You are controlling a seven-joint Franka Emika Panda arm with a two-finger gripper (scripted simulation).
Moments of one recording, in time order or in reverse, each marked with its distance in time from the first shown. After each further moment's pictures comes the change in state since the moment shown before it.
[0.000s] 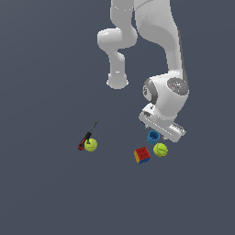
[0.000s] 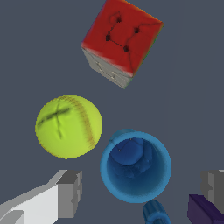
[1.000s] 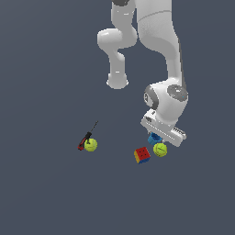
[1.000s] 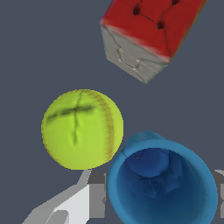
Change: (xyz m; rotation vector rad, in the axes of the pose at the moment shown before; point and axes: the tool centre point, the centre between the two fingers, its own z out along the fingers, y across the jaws) arm -0.002 -0.018 0.027 0.043 0.019 -0.013
